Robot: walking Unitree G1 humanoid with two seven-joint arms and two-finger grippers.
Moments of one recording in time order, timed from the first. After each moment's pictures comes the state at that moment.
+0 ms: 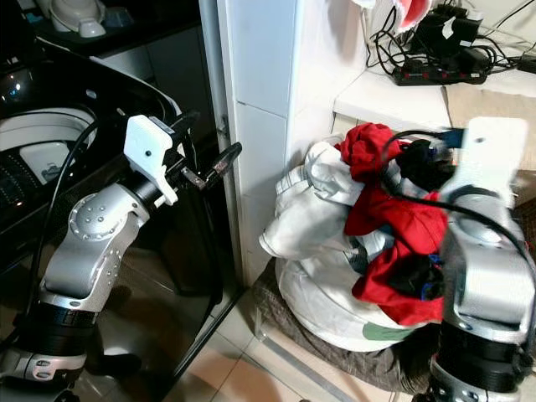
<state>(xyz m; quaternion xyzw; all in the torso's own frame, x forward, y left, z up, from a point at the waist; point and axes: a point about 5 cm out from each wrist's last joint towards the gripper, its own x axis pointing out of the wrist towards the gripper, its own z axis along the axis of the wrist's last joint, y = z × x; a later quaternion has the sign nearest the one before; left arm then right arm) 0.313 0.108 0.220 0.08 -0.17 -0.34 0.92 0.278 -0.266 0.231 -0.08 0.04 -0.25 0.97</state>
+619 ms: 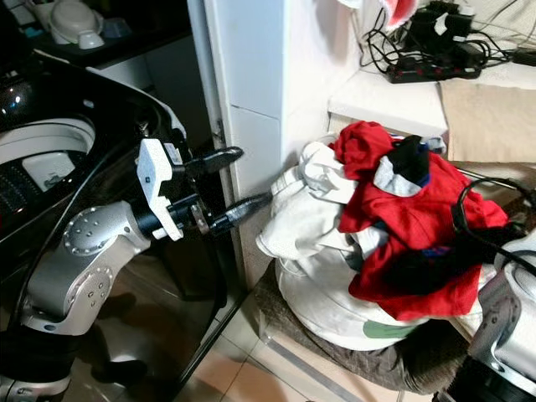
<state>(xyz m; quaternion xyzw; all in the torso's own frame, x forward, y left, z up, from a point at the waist) 0.277 0.091 0.216 0.03 -0.12 -0.52 0.84 0.234 -0.321 0.183 0.06 0.08 -0.39 0.91</state>
